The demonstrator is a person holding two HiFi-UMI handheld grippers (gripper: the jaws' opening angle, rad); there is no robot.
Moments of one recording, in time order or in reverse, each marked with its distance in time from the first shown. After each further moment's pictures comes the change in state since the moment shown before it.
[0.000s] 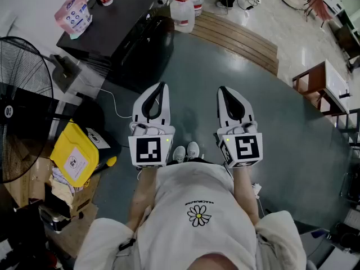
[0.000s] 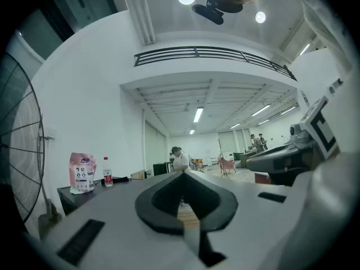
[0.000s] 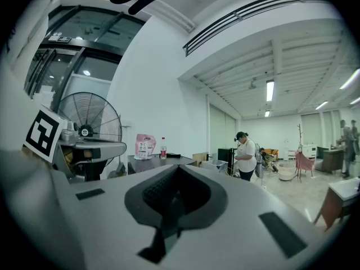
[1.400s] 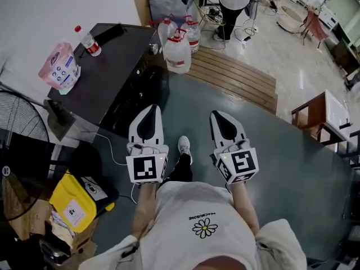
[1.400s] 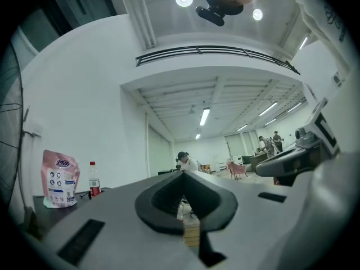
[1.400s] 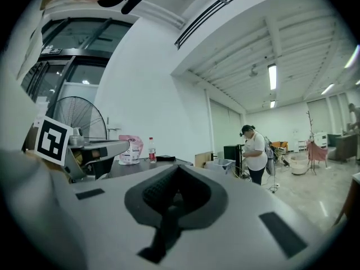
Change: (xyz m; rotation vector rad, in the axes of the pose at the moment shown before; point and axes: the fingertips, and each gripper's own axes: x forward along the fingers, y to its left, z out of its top) left arm 0.202 0.065 -0.016 0.039 -0.093 0.058; right arm 0.179 -0.110 -0.025 0.077 -0.006 0.071
